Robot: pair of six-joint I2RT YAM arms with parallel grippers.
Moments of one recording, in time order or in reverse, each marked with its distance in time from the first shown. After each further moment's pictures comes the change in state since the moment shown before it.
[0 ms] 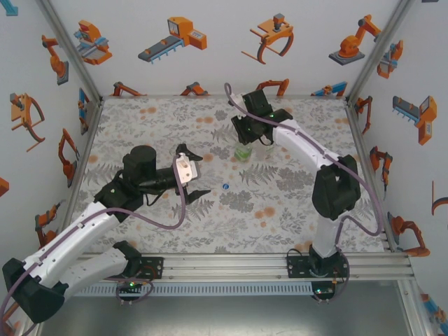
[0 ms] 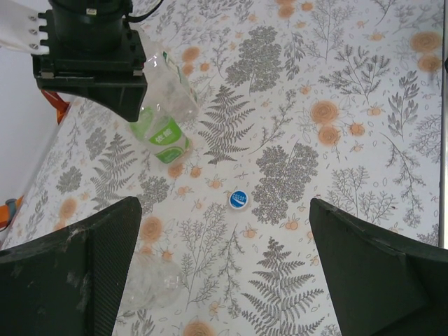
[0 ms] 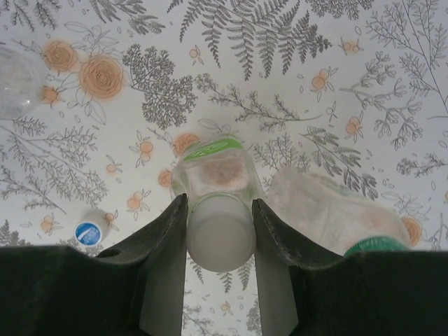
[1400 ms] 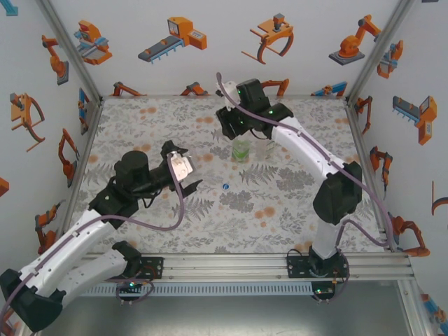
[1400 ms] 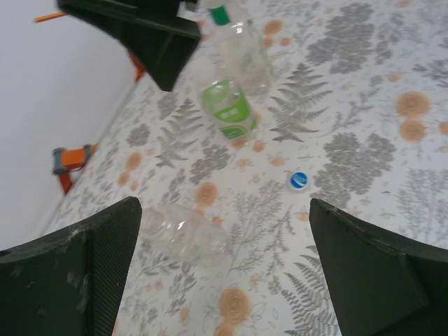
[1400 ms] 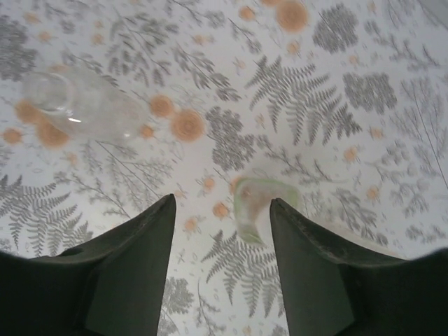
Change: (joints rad) left arm 0.027 -0.100 -0.064 0.062 -0.253 -0.006; right arm 0.076 -0.074 0.072 0.042 -0.139 -0.013
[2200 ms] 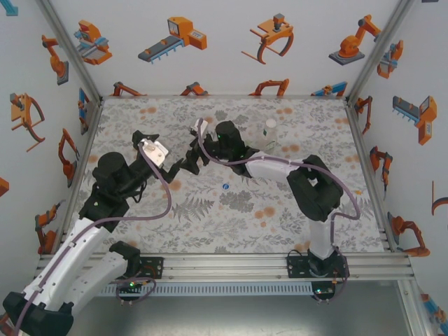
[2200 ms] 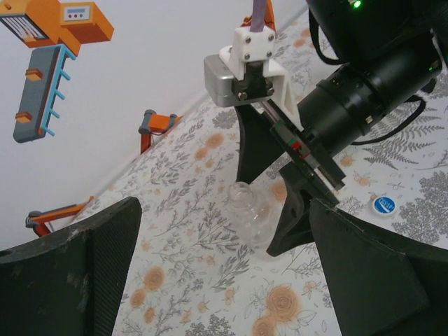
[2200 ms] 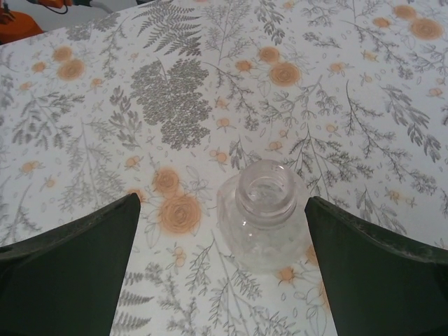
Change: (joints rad) left arm 0.202 -0.072 -0.042 0.126 -0.059 -0.094; right arm 0.162 0.153 -0.451 1.018 -0.357 0.070
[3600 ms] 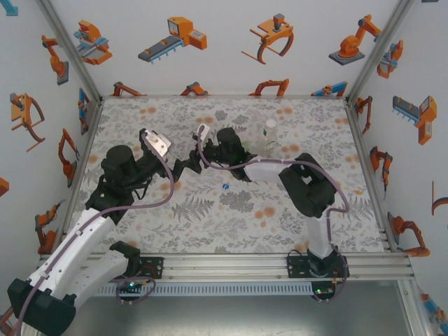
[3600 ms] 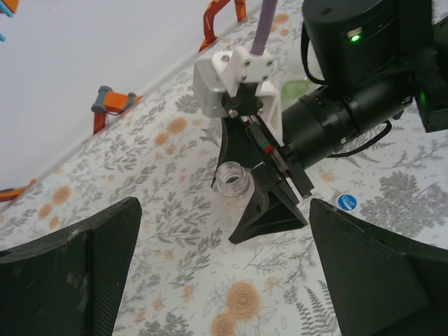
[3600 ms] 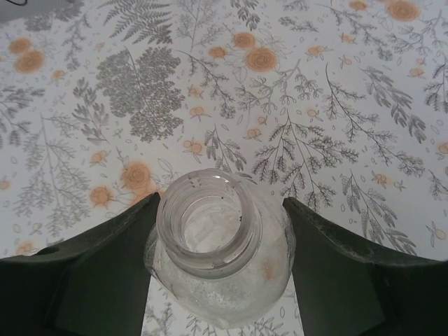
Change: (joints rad) left arm 0.014 0.105 0.017 0.003 0.060 -0.148; right arm -0.003 0.013 -0.081 0.115 0.061 0.003
